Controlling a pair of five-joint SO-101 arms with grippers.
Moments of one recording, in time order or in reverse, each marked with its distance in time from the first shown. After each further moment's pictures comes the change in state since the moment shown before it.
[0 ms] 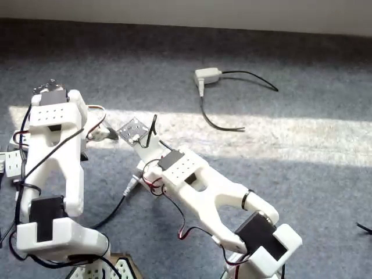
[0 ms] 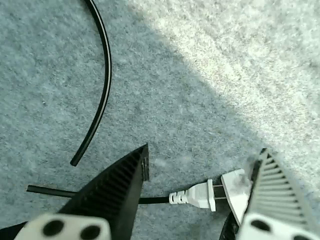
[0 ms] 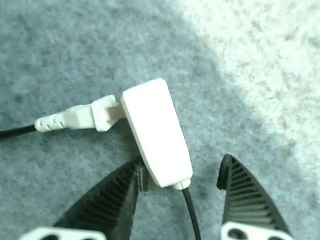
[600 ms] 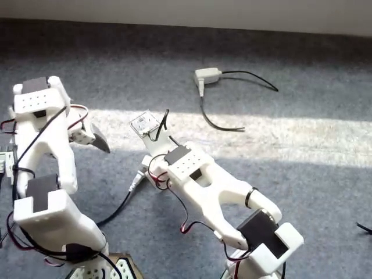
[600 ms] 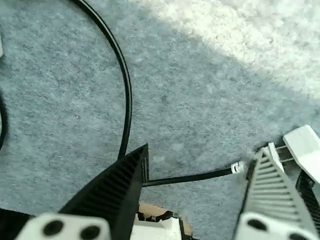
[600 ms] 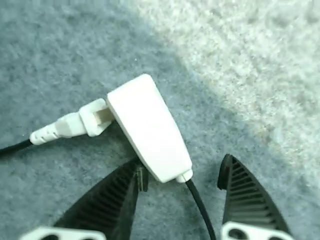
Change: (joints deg) left arm -6.2 14.0 -16.3 14.1 -22.5; right arm 3.1 0.0 0.0 0.0 -4.0
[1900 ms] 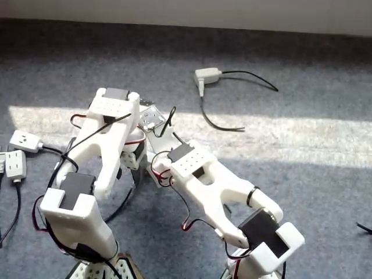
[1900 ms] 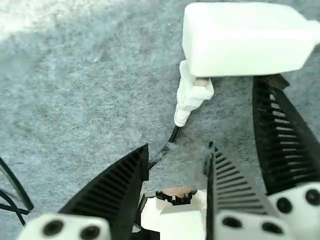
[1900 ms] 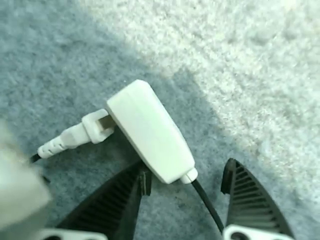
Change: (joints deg) left arm 25.0 0.4 10.4 -0.8 -17.7; right arm 1.2 0.0 0.1 -3.0 -0.3
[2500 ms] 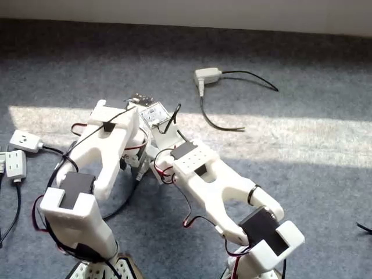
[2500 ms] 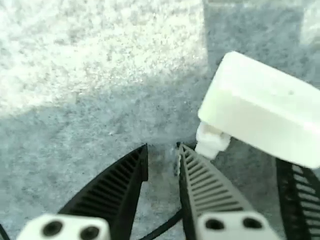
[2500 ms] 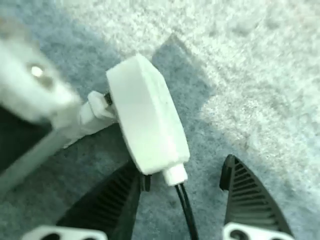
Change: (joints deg) left arm 0.3 0.4 8.2 -20.8 0.1; right arm 1.7 0.6 0.0 -0.6 -2.3
